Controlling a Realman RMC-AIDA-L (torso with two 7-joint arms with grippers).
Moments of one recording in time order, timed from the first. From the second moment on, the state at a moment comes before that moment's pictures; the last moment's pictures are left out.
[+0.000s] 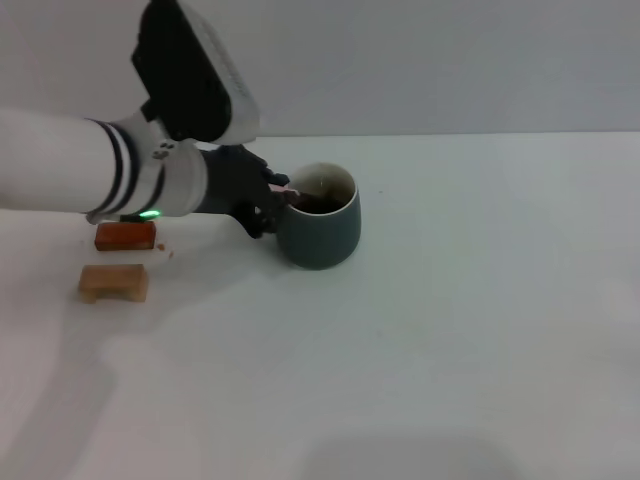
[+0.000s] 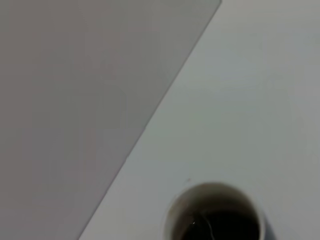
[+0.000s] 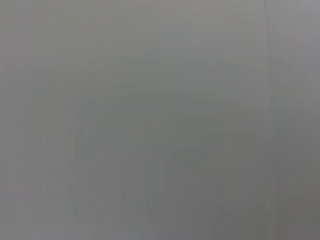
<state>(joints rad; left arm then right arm) -0.52 -2.06 -1.59 -1.27 2.39 -0.92 1.09 0.17 2.08 0.84 0.16 -1.88 -1.48 0.01</state>
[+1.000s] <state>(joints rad) -0.46 -2.06 -1.61 -1.38 2.43 -0.95 1.08 0.17 2.08 0.83 0.16 -1.89 -1.48 0.01</state>
